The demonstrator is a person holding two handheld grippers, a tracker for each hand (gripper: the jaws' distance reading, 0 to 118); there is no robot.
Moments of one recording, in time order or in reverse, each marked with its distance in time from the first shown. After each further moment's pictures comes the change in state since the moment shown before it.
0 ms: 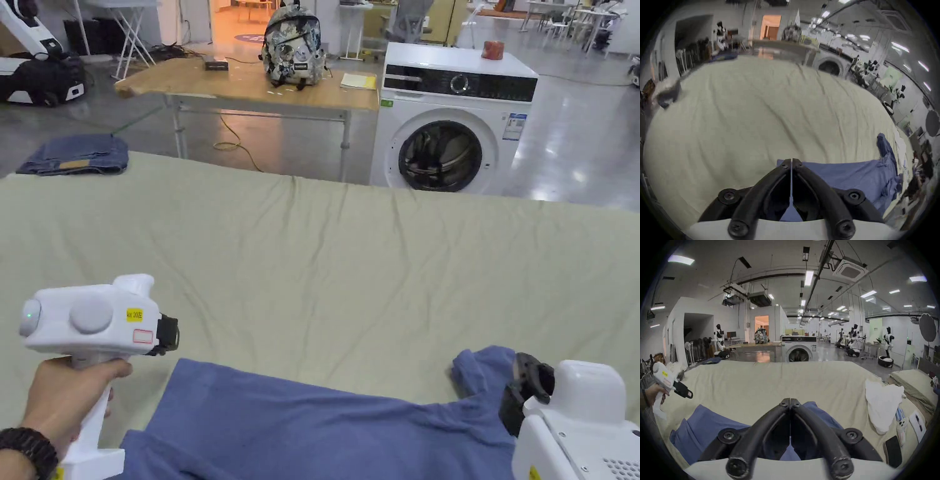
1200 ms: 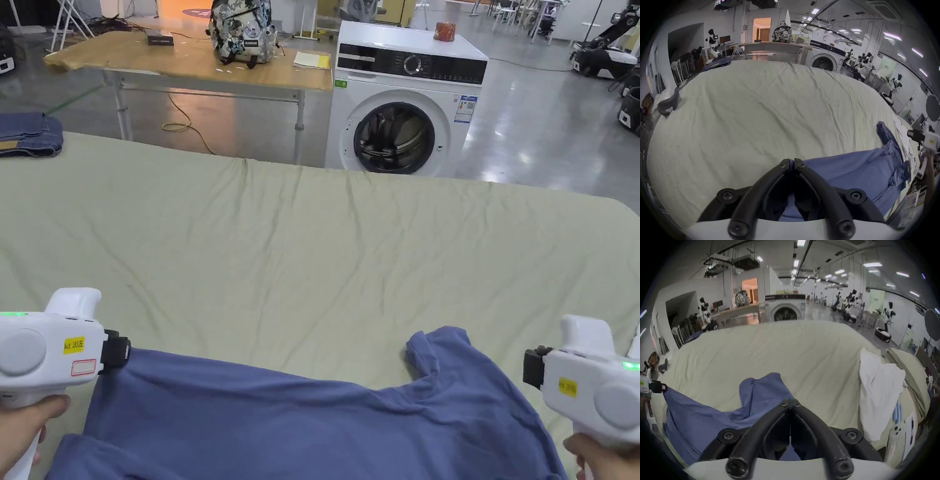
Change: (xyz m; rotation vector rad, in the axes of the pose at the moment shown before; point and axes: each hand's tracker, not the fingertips) left arm 0.018 -0.045 0.010 0.070 0.029 -0.107; right arm 0.134 0.010 -0.128 -0.458 -0.048 -0.029
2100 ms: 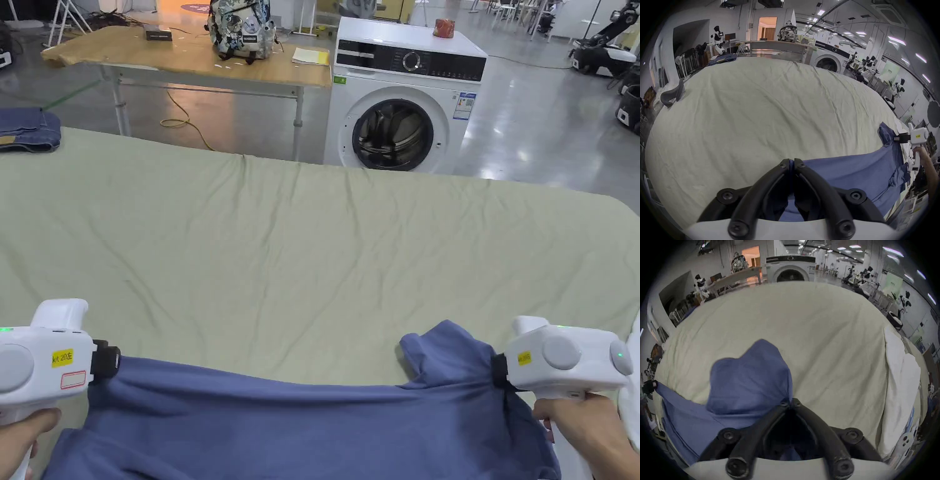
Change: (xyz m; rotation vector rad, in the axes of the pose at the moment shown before) left arm 0.007 -0.017 0.012 0.012 0.016 0.043; right arm -0.009 0.001 -0.059 -0.270 0.031 0.030
